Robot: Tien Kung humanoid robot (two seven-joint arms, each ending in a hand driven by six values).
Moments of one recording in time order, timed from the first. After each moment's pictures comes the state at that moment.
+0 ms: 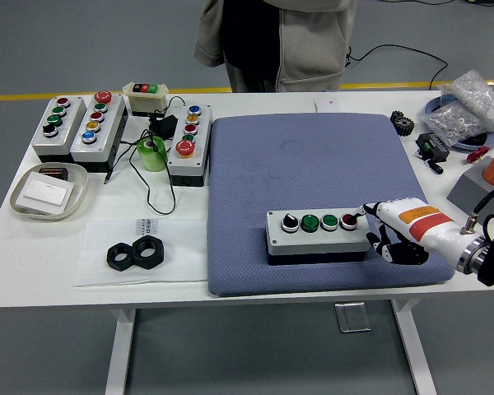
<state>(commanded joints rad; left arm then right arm) -0.14 0.16 -0.36 -0.21 0.02 0.26 -0.05 0.36 -0.66 0.84 1.63 -1.88 0.05 -0.06</state>
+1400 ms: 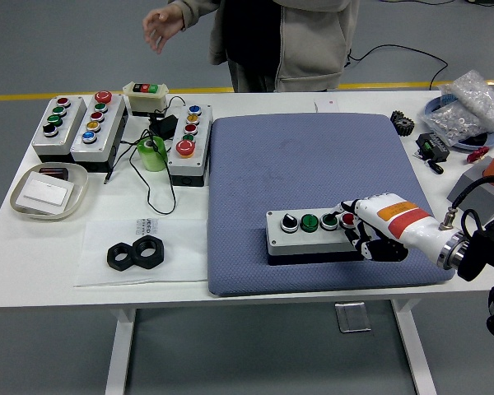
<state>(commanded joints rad) -0.14 0.16 -0.36 -0.21 0.01 0.26 -0.05 0.44 -0.62 0.75 1.62 -1.86 0.02 -0.05</state>
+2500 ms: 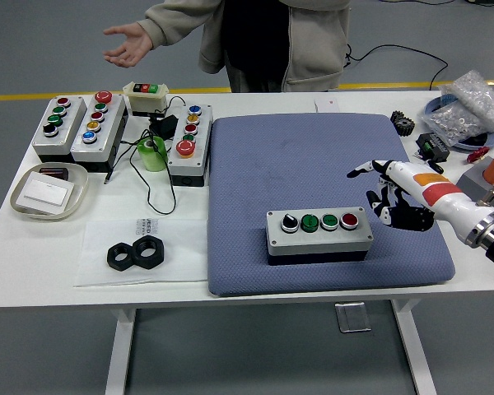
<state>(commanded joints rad) -0.13 0.16 -0.37 -0.21 0.03 0.26 -0.04 0.35 -0.64 0.97 1.64 -1.58 -0.04 -0.02</state>
